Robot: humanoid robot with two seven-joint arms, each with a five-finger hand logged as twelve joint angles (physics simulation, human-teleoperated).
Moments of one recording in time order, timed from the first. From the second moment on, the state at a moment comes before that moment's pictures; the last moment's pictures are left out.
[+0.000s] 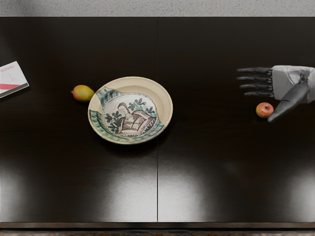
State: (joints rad) left arm 0.03 0.00 0.34 -0.21 0.07 0.08 0.06; right arm 0.91 -1.07 0.50 1.37 -0.05 0.61 -0.34
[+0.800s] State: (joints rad) left arm 0.03 0.00 0.34 -0.21 0.07 0.08 0.06; right arm 0.90 -0.80 0.34 1.49 -1.00 -0.28 -0.60
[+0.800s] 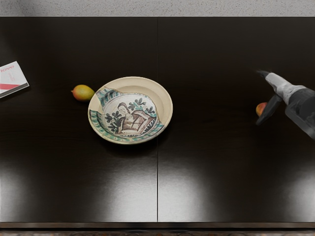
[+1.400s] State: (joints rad) left arm 0.03 0.00 0.34 -0.21 0.07 0.08 0.06; right arm 0.89 -0.63 0.31 1.19 -1.07 -0.27 -0.60
